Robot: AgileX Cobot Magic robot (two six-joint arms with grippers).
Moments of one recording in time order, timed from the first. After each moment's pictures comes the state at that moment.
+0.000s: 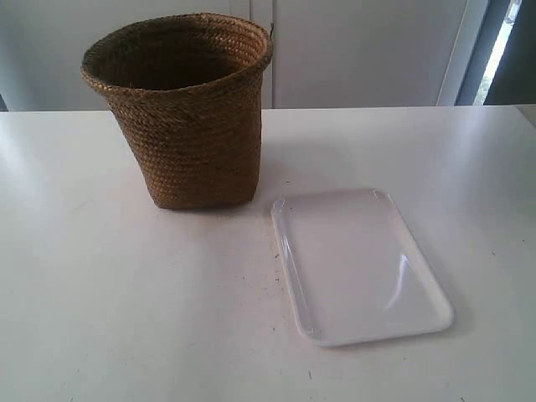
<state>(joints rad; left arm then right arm) 0.03 1.61 -1.74 -0.38 0.80 0.31 0.01 1.69 -1.80 0.43 0.84 -0.17</state>
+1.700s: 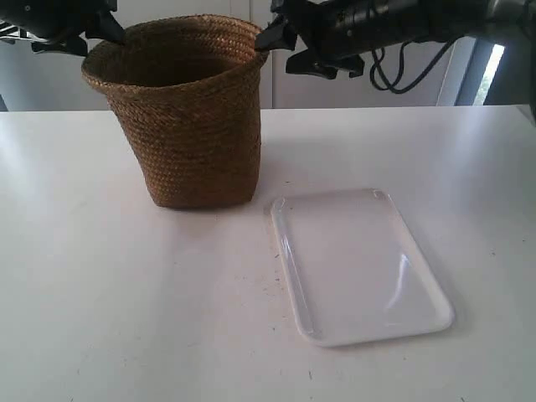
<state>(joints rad) 0.04 1.91 -1.83 -0.52 0.79 0.24 0.10 2.09 -1.84 1.07 0.73 -0.48</state>
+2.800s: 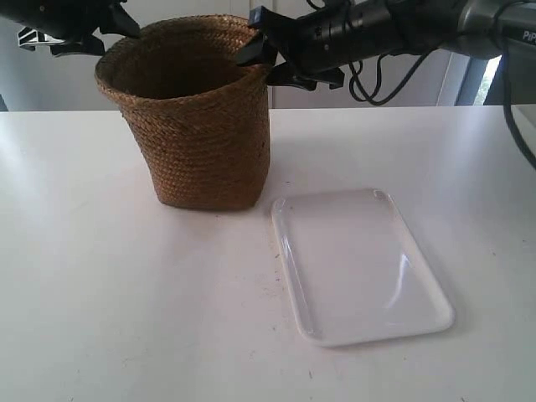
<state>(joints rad) 0.03 1.94 -1.84 -0.65 0.77 0.24 0.15 2.11 -1.84 1.07 0.72 -0.48</state>
